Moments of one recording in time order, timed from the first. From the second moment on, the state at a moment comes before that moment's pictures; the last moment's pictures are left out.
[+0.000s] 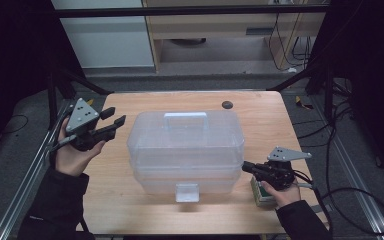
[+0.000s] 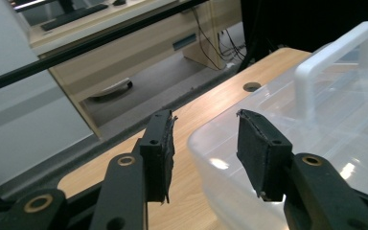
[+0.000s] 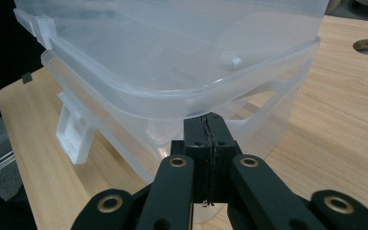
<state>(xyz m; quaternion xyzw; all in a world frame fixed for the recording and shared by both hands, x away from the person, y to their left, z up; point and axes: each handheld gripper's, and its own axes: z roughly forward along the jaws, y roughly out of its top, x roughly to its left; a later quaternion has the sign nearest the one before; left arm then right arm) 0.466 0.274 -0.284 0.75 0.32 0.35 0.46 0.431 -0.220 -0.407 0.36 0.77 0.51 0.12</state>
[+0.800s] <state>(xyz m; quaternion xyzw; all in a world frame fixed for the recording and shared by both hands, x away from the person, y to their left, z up) 0.434 0.314 -0.364 0.73 0.39 0.28 0.48 0.431 -0.219 -0.407 0.37 0.77 0.51 0.13</state>
